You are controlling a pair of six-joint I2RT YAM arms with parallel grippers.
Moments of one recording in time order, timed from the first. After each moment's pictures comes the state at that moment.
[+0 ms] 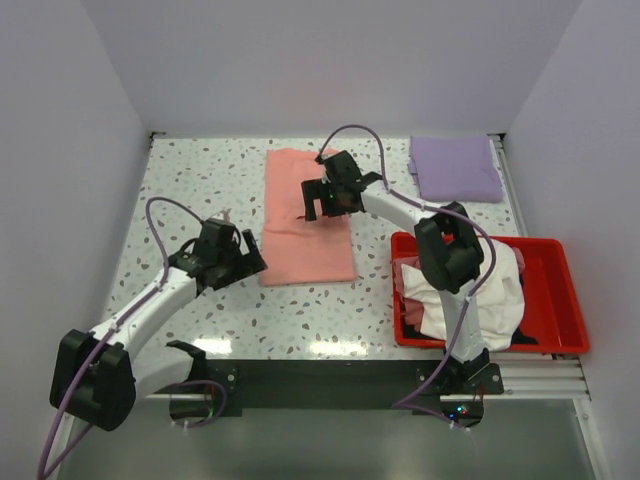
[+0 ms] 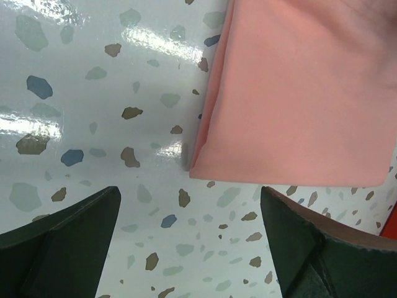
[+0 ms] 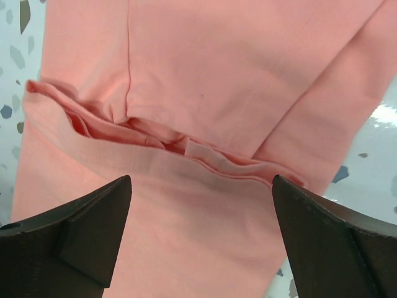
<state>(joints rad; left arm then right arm) -0.35 1.11 0.65 -0.50 -0.03 -0.73 0.58 2.13 1.66 -0.43 -0.08 0.32</state>
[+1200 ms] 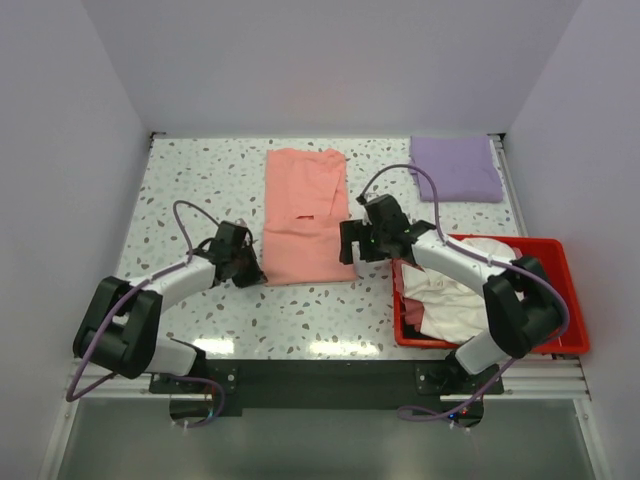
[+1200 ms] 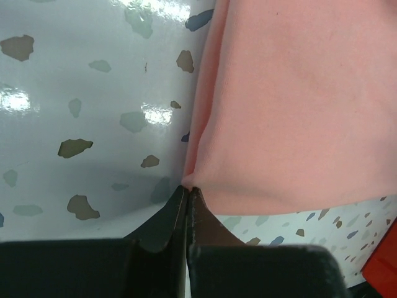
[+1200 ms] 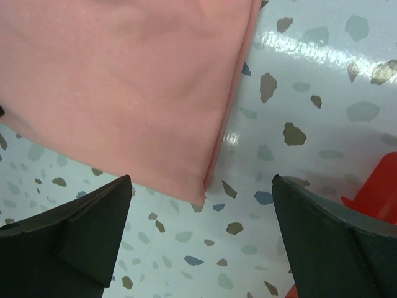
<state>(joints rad) -0.35 1.39 0.60 -0.24 0.11 -0.73 0.58 1.55 0.97 -0.33 -0.04 0.41</state>
